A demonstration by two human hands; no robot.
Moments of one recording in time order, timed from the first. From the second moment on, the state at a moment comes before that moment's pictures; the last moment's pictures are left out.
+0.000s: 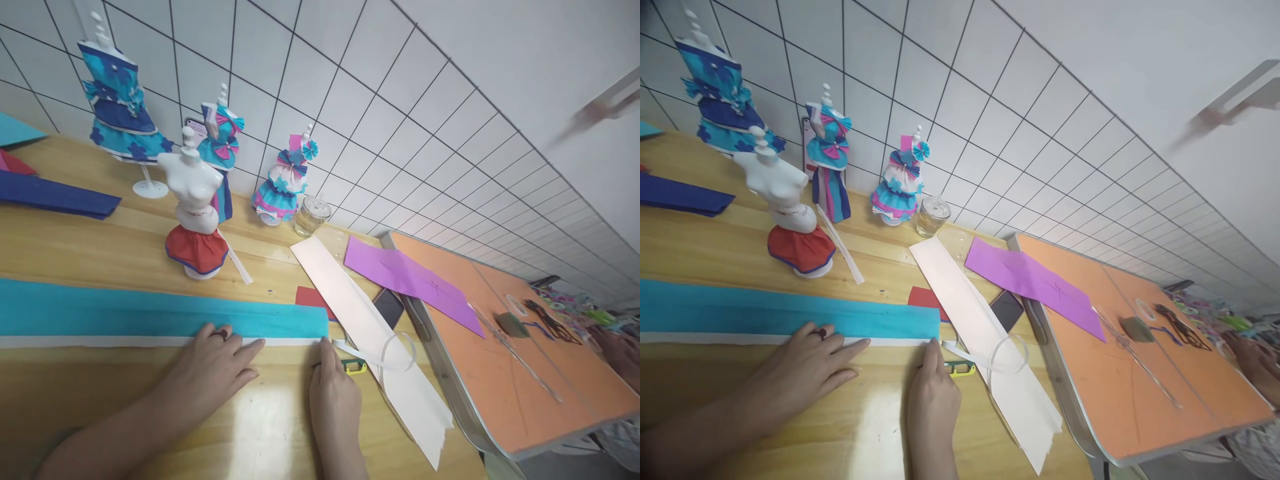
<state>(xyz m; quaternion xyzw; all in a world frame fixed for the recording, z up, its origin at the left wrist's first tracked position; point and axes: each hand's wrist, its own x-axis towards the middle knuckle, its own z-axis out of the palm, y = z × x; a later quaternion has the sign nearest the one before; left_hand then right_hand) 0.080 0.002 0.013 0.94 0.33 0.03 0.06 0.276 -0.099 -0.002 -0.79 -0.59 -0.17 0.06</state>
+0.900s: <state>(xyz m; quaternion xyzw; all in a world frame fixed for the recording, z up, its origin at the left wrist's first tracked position) 0.077 -0.012 0.014 0.94 0.34 0.06 0.01 0.245 -0.094 -0.008 -0.67 -0.72 -0.18 0.06</state>
